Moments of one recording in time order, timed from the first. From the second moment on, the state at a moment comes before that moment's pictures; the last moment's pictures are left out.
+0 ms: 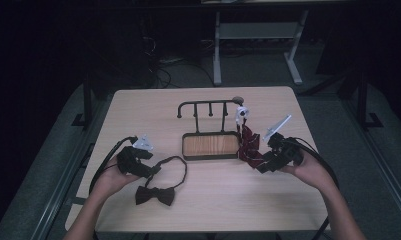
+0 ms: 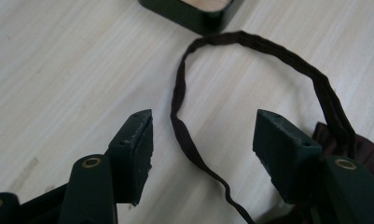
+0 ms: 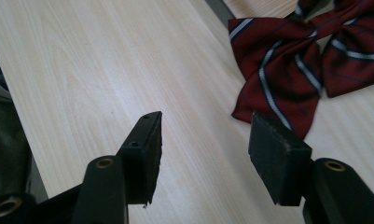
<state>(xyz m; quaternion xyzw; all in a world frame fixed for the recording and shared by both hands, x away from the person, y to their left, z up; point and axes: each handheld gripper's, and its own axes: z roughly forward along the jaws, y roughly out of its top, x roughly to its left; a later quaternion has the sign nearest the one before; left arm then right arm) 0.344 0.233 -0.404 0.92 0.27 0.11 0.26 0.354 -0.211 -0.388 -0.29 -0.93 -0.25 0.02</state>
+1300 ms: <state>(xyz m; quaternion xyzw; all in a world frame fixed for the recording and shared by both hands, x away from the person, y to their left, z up) 0.396 0.209 -0.424 0.95 0.25 0.06 0.17 0.320 -0.225 -0.428 -0.29 -0.92 -0.25 0.02</state>
